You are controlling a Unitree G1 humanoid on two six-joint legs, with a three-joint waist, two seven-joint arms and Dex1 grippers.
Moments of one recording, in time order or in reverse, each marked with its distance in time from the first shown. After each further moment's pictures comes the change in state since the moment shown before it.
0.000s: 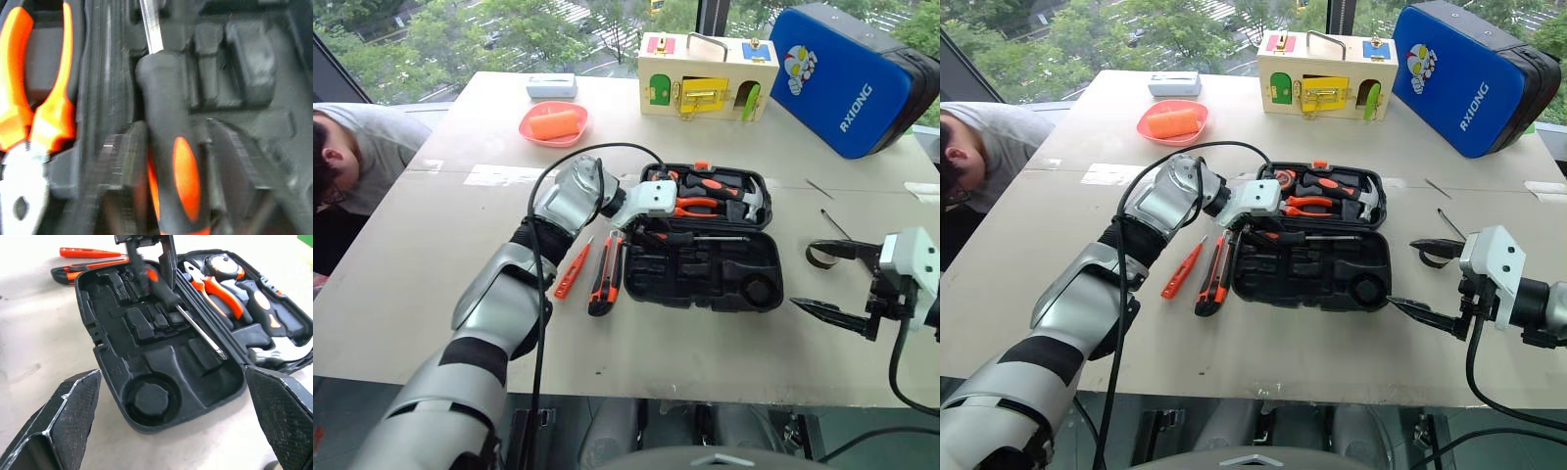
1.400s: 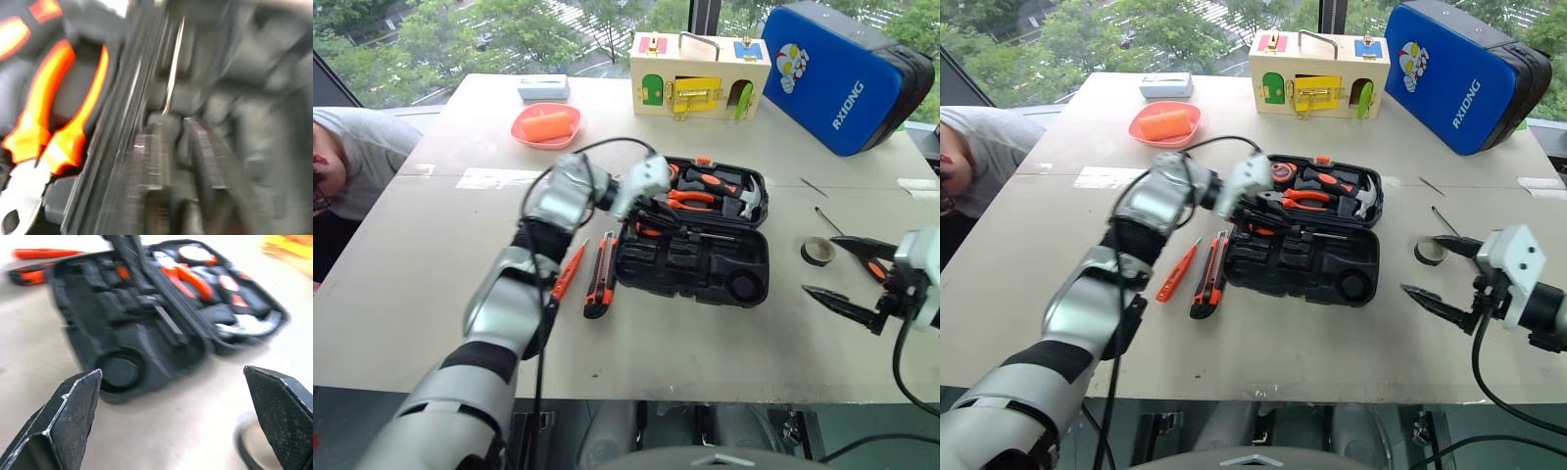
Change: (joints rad) left arm 0.073 0.018 0.260 -0.137 -0.131 0.151 -0.061; right arm 0.078 0.074 -0.094 0.029 -0.005 0.011 -0.092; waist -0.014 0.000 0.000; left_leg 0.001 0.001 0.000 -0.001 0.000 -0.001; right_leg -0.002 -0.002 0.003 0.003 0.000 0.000
